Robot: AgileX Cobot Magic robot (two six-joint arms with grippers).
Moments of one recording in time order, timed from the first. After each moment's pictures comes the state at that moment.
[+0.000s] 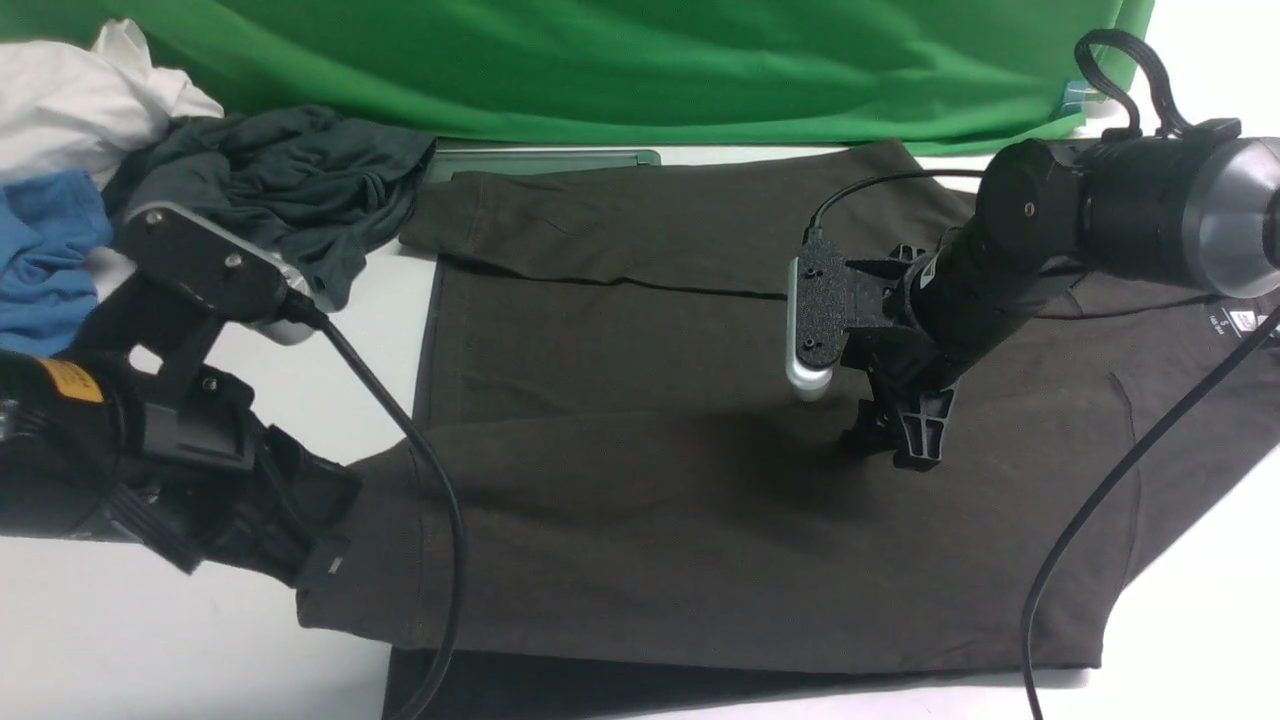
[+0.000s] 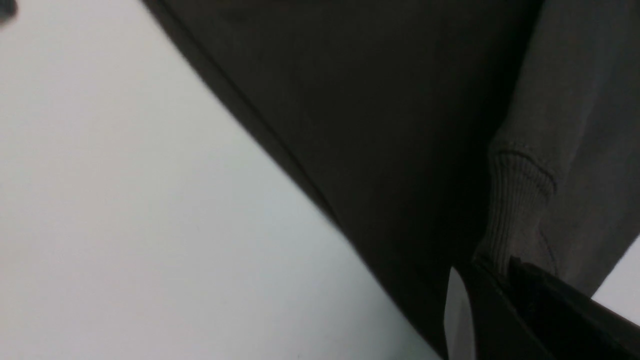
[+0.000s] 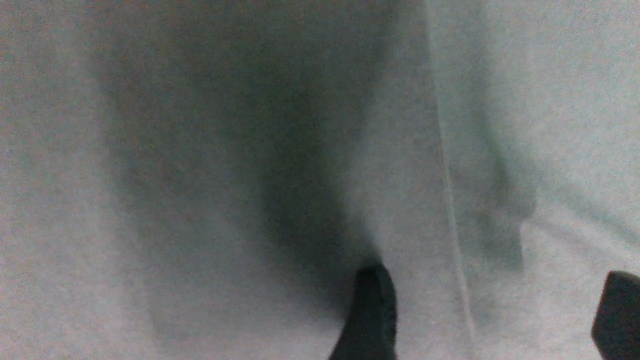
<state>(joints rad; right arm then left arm) 0.38 1.97 -1.33 0.18 0.69 -1.23 -0.17 1.07 -0.76 -0.32 0.79 0.59</state>
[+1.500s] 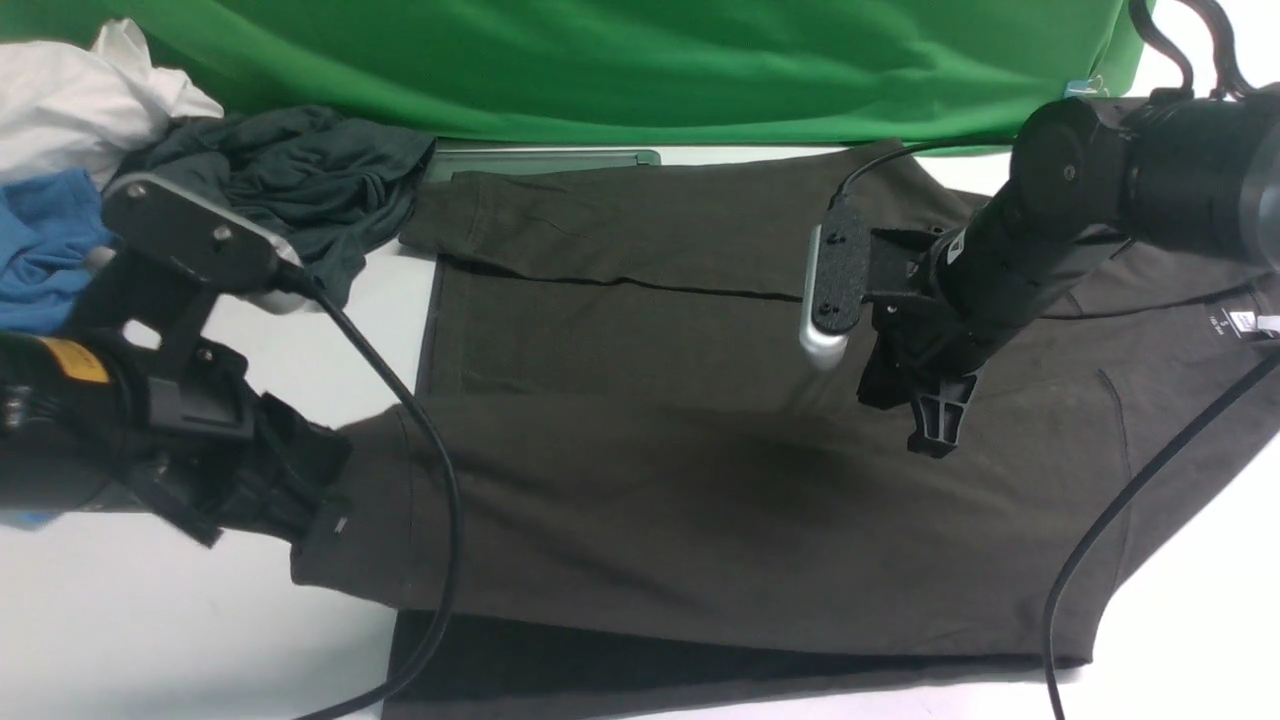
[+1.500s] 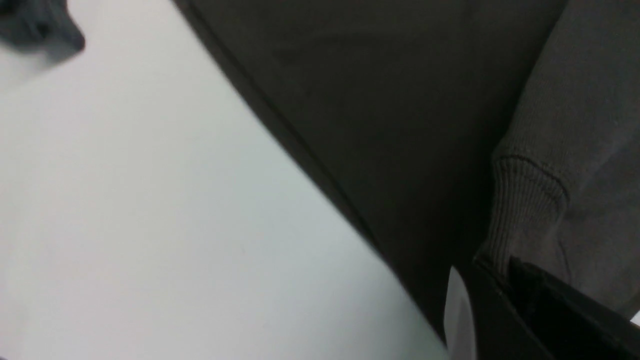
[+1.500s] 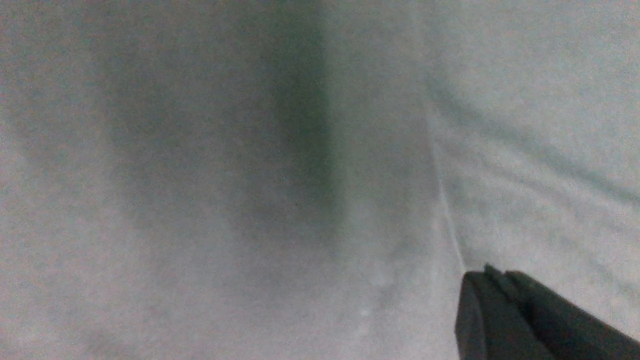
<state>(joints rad) 0.36 1.90 -1.33 0.17 0.78 -1.10 -0.17 1.11 -0.76 -0.26 0.70 0.52</state>
